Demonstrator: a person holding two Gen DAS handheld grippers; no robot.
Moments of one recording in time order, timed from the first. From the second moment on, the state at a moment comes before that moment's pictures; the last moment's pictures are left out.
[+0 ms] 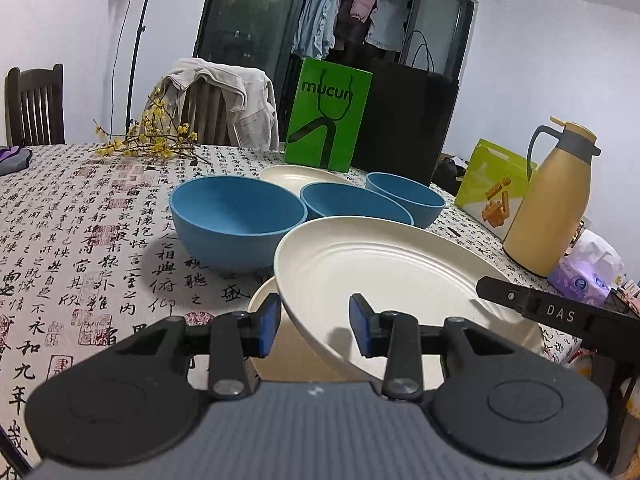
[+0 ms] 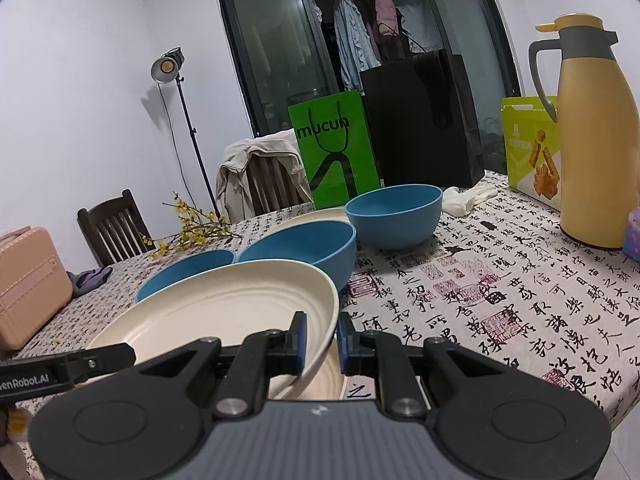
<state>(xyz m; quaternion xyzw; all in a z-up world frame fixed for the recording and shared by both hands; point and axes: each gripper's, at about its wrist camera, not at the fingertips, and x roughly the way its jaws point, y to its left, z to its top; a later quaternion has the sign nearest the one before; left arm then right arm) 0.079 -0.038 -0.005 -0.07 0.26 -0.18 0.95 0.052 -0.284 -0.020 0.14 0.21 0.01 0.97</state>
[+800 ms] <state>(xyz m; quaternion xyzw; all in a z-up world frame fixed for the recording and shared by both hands) 0.094 -0.041 -0.029 -0.04 0.27 -0.16 0.95 0.070 -0.276 -0.041 0.12 0.23 0.01 0.96</state>
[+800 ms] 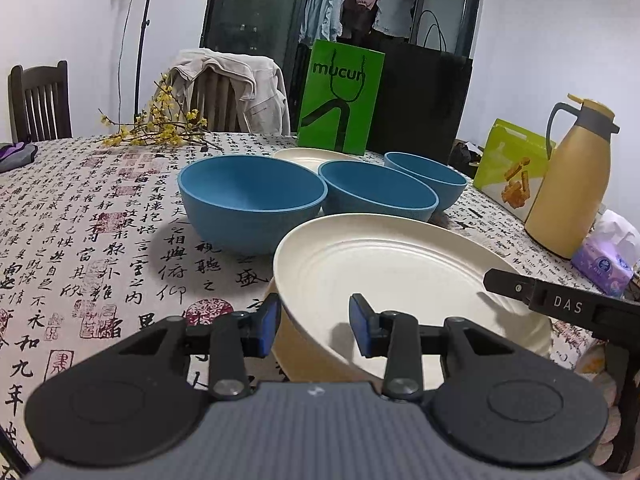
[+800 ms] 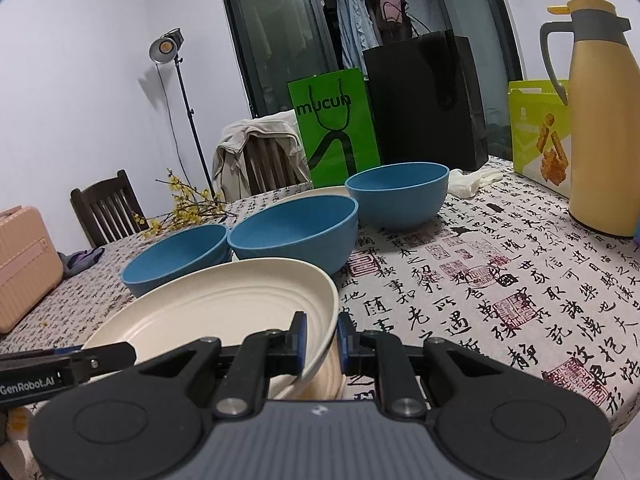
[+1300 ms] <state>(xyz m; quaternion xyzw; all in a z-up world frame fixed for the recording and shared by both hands) 0.101 -0.043 -0.040 -0.03 0.28 -0.15 0.95 0.077 -0.269 -0.048 0.10 0.24 0.01 0.97</state>
